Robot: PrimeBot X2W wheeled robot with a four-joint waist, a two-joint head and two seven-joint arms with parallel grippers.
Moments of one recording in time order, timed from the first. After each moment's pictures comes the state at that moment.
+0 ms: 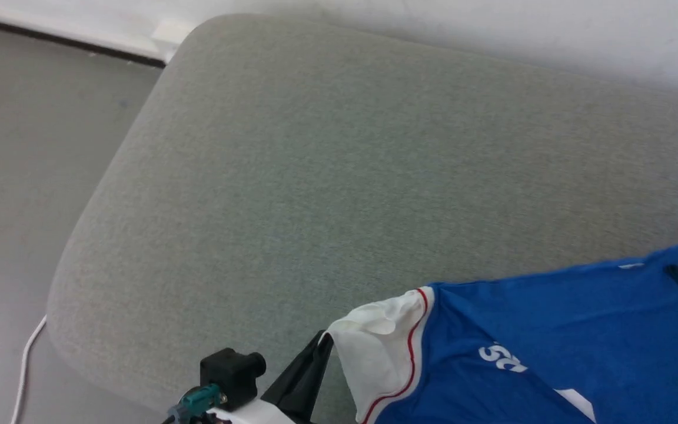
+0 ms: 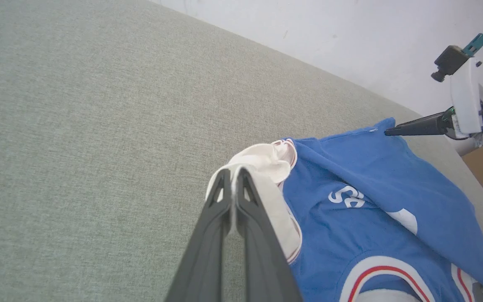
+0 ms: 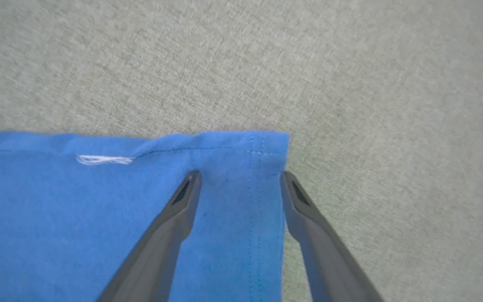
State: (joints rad) left arm 0.07 0.27 -0.53 -0.19 -0.54 0.11 0.04; right arm -0.41 -0.60 0.14 0.34 0.42 0.13 0.89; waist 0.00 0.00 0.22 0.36
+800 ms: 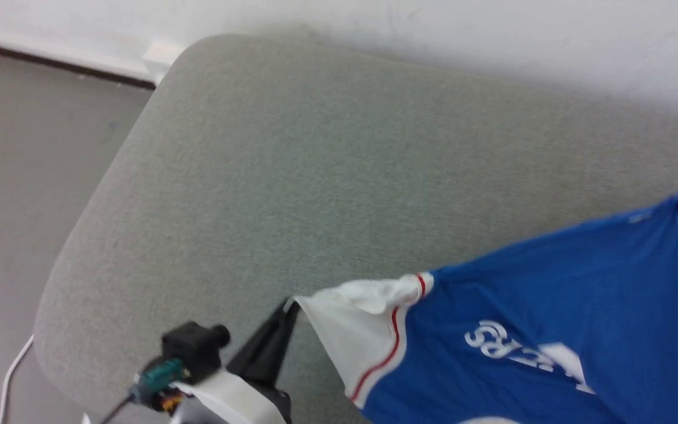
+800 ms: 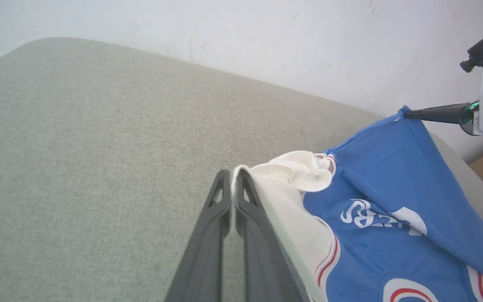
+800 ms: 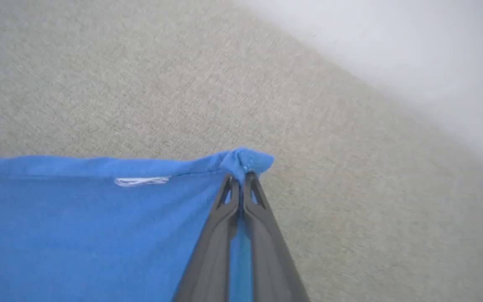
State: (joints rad) left arm 0.03 0.33 -0.48 -0.21 -0.54 0.11 0.04; right arm -0.49 -0.67 0.27 0.39 0.51 0.13 0.56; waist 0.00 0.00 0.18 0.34
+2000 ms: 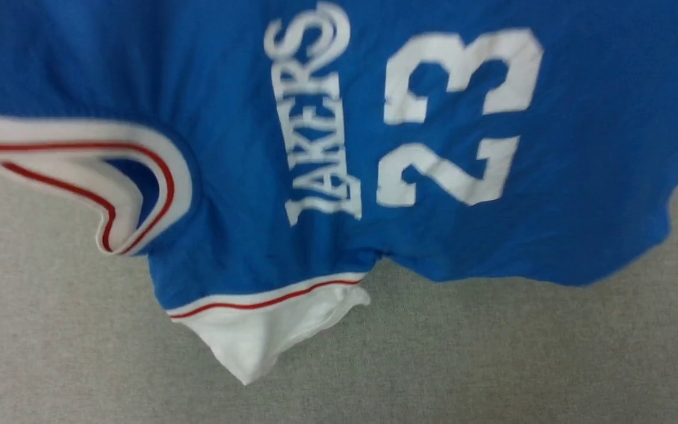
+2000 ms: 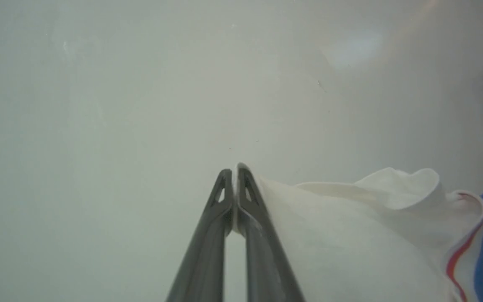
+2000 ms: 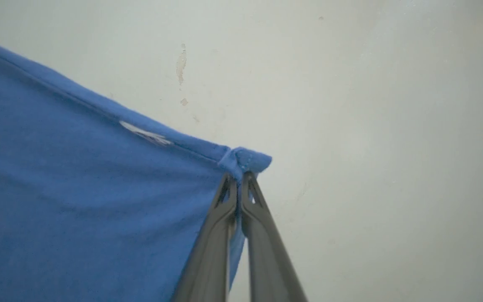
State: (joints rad) left arm -0.94 0.69 -0.10 -0.36 -0.48 0.05 0.14; right arm -0.86 -0.69 0.04 -0.19 0.50 0.13 0.41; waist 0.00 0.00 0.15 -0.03
